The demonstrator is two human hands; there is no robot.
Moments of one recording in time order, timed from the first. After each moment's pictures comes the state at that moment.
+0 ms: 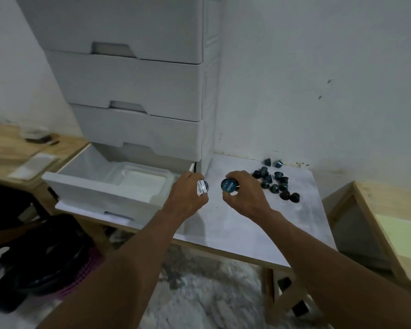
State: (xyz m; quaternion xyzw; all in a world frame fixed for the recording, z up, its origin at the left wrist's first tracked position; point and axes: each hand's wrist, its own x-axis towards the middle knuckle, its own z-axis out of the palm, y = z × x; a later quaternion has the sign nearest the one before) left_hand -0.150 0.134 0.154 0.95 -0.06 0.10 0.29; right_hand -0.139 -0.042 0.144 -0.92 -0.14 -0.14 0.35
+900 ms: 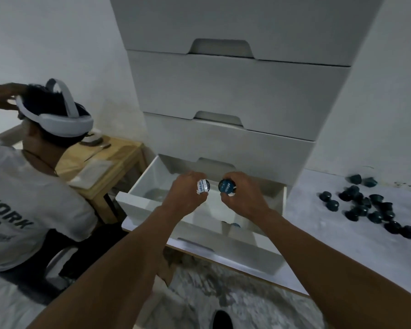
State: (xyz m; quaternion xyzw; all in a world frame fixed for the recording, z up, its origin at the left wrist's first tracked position) left_hand -0.045 0.399 0.148 0.97 -0.03 0.07 0.25; right_hand -0.013 0.227 0.115 -0.91 -0.20 -0.09 0.36
